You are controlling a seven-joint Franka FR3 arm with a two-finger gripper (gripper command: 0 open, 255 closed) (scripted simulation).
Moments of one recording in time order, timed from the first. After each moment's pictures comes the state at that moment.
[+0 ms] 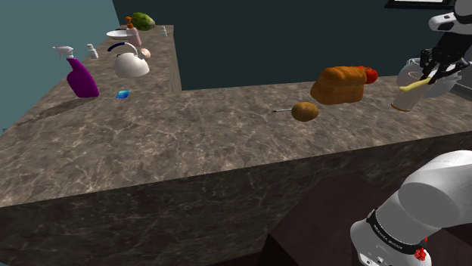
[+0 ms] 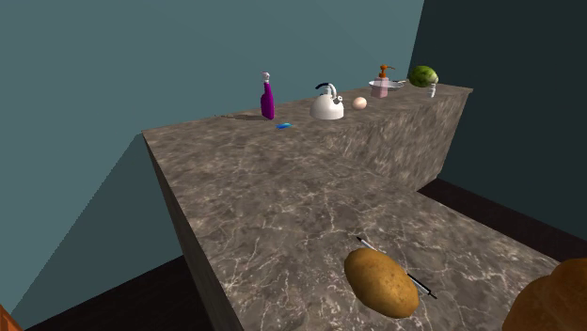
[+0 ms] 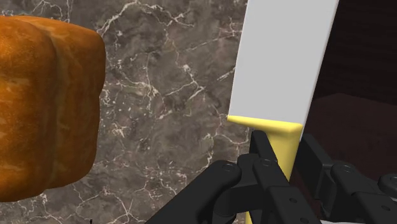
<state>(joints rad) -0.23 -0.65 -0.72 -2.18 -0.54 1.78 -1.99</state>
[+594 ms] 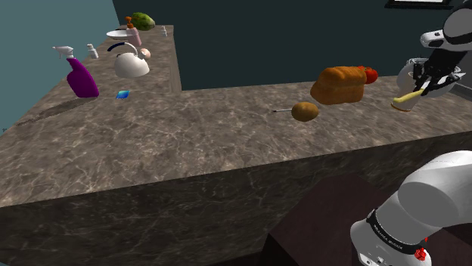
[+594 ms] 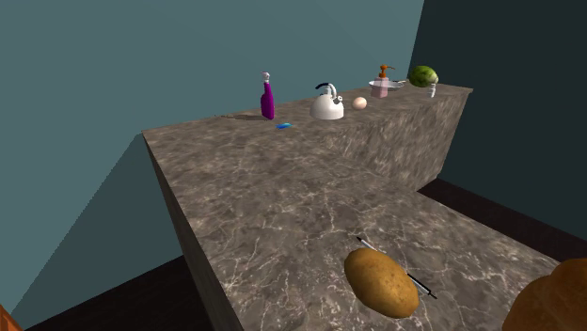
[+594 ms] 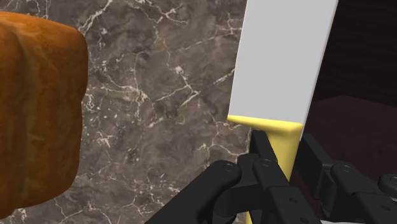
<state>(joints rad) -0.24 -0.66 -0.76 -2.29 -0.58 1.89 -1.98</state>
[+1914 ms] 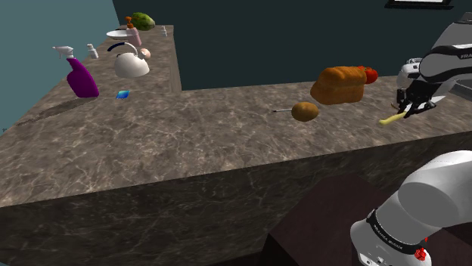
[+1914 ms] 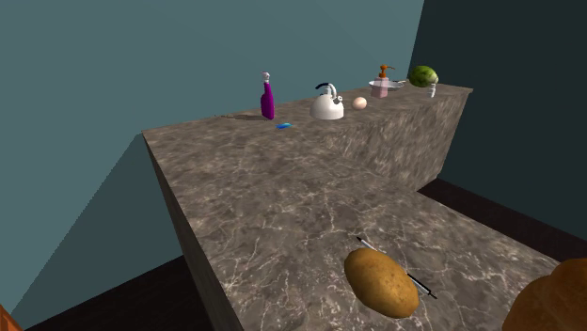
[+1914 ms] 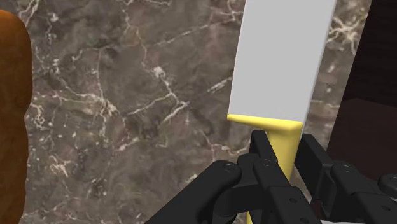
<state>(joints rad) -0.24 -0.58 -0.90 -2.48 -0.66 2.17 -1.94</state>
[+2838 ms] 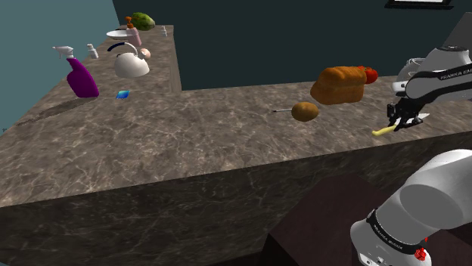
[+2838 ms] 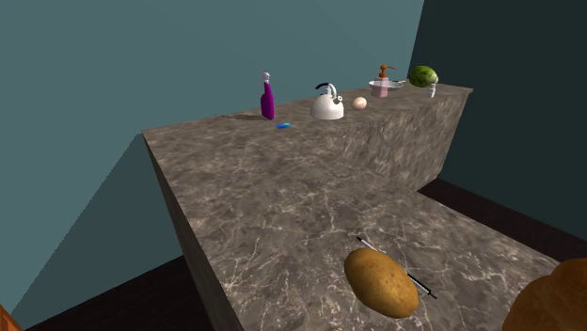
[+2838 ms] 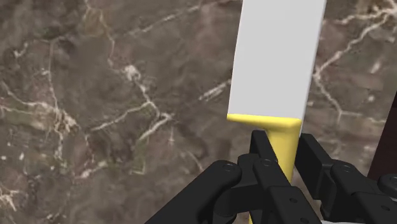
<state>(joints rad) -0.19 -0.45 -1.03 -2.58 -0.69 2.39 -1.92</state>
